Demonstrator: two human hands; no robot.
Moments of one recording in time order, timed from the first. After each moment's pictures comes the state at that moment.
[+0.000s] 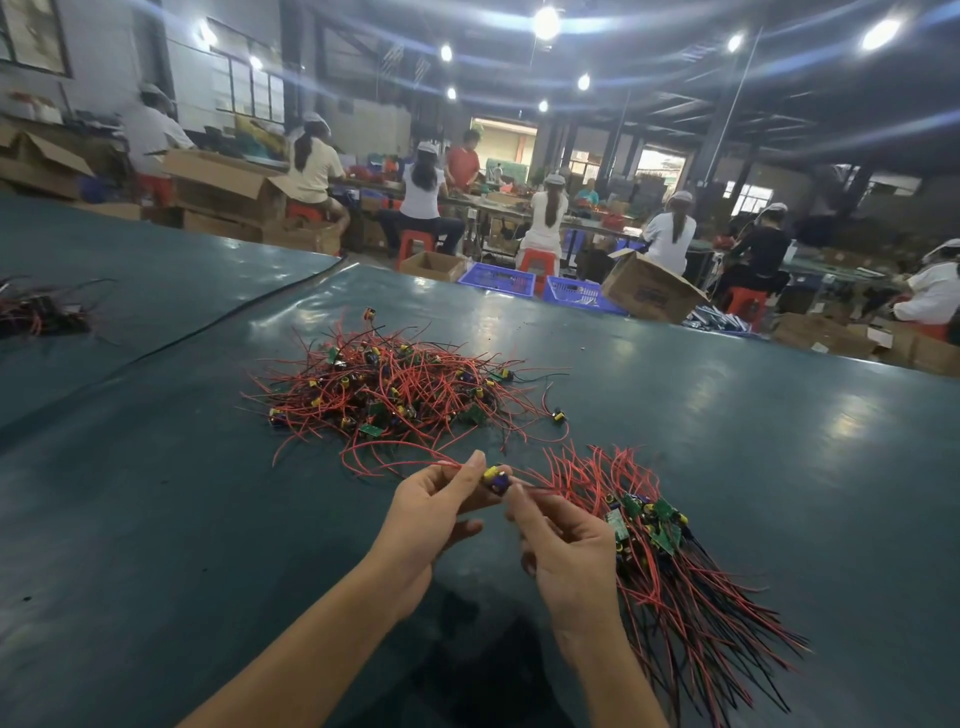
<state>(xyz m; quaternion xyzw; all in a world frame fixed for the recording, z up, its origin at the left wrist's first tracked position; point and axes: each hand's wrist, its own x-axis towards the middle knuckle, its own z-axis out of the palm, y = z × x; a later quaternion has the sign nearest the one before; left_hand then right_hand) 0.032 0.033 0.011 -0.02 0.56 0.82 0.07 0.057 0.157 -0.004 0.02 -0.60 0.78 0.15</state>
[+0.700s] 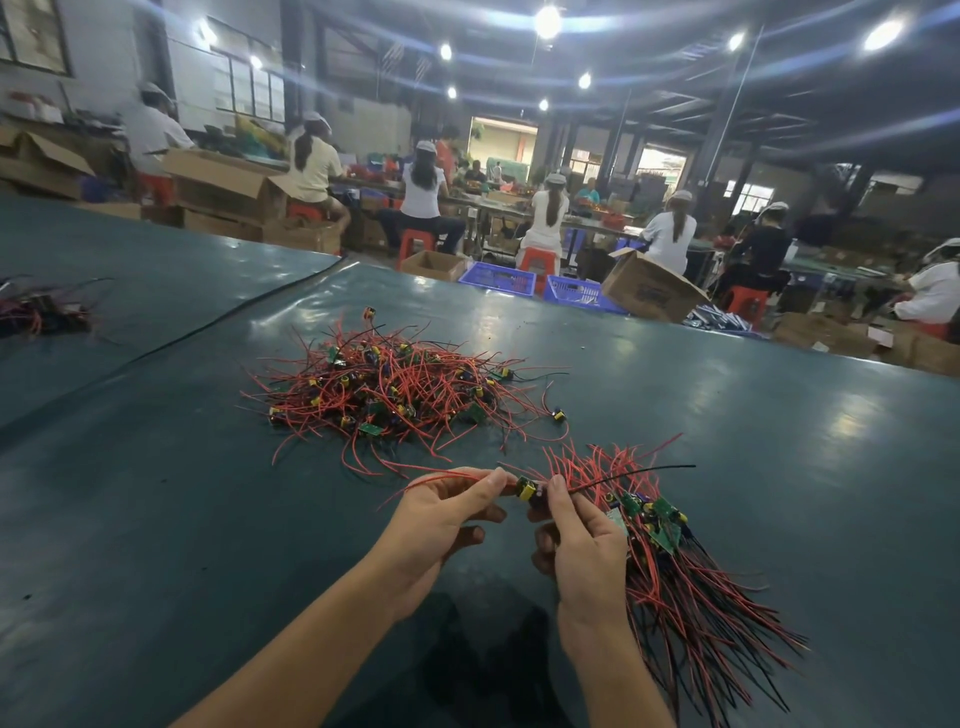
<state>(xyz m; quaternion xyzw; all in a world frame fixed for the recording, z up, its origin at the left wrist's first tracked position) 0.040 0.033 0.012 0.04 0.57 0.82 0.10 0.053 0.163 -0.006 -0.08 -0.61 0.77 0.17</state>
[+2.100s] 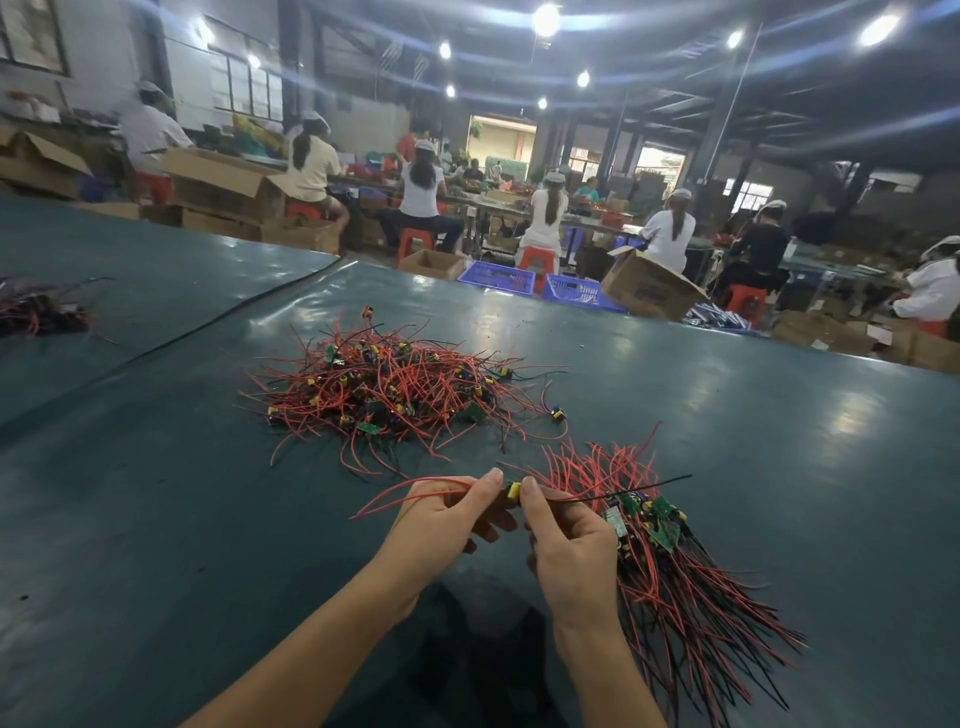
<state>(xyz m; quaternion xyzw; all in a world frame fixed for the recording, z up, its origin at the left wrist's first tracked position) 0.044 0.034 0.014 0.07 0.71 0.70 0.04 0.056 0.157 -0.006 -0.05 -0.64 0.74 0.19</state>
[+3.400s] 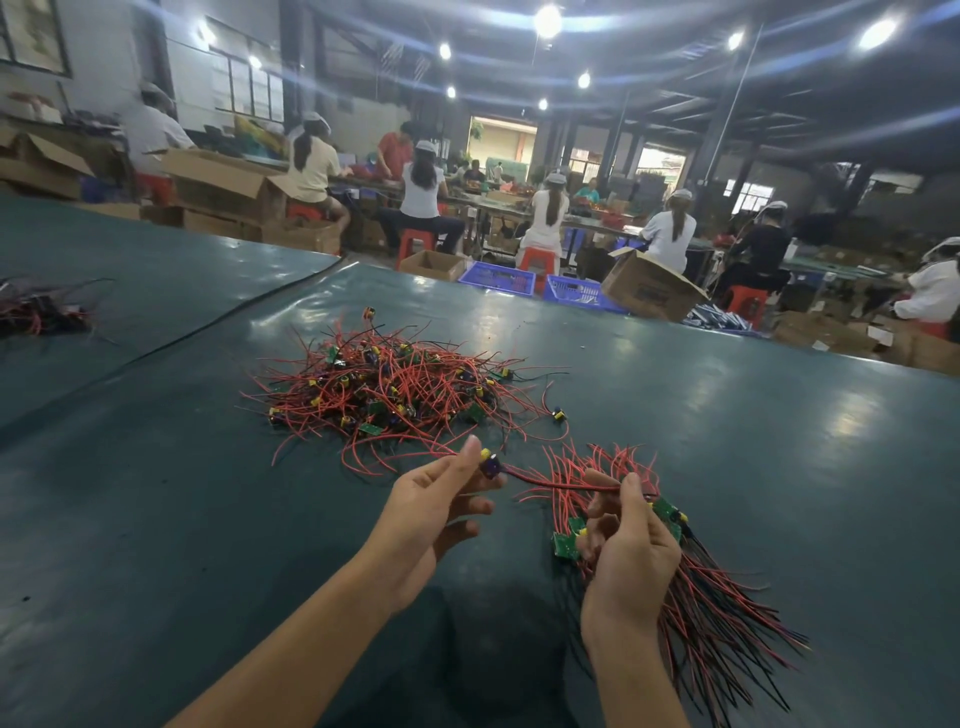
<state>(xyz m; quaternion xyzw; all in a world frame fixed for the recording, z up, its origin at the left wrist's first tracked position) 0.034 0.030 0.018 0.00 0.51 0.86 0.10 0.056 0.180 0.002 -0.09 -0.52 0.79 0.32</state>
